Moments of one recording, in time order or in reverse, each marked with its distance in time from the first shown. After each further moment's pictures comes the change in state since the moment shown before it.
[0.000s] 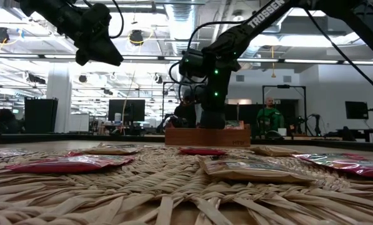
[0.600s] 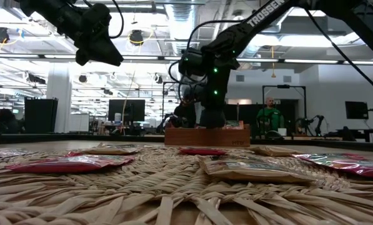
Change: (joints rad) left arm 0.000 0.000 0.000 0.000 0.000 0.000; right arm 0.007 0.000 0.033 -0.033 0.034 0.004
